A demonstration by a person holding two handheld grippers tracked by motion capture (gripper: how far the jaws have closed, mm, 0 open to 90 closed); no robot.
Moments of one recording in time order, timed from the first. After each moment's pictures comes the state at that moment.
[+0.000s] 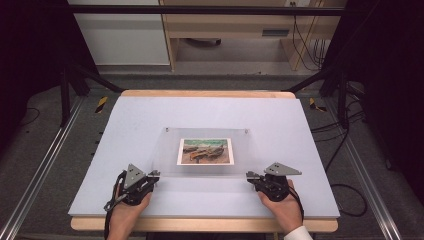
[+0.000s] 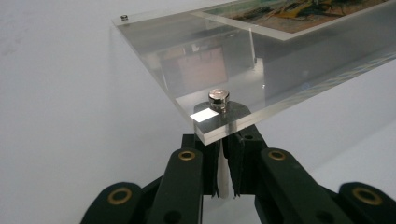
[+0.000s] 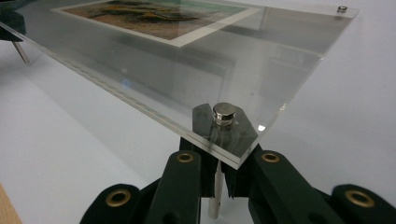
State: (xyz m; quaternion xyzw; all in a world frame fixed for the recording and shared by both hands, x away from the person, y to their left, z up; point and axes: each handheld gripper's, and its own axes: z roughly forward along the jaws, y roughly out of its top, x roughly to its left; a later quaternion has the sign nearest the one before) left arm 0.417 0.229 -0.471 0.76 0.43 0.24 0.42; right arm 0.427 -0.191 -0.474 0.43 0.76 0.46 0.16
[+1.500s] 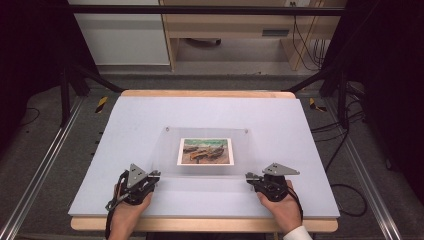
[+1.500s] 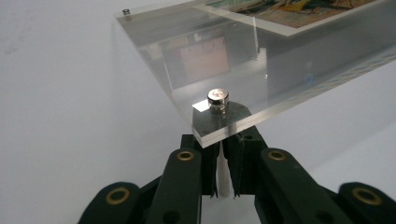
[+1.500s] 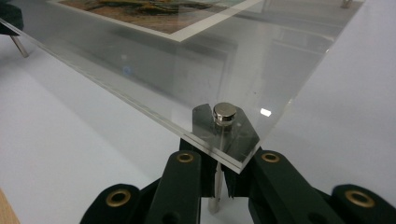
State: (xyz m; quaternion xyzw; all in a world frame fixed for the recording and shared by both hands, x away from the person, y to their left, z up) left arm 0.419 0.227 -0.473 0.77 0.43 0.25 0.41; right arm 0.428 -0.189 -0.477 0.44 0.76 0.45 0.15
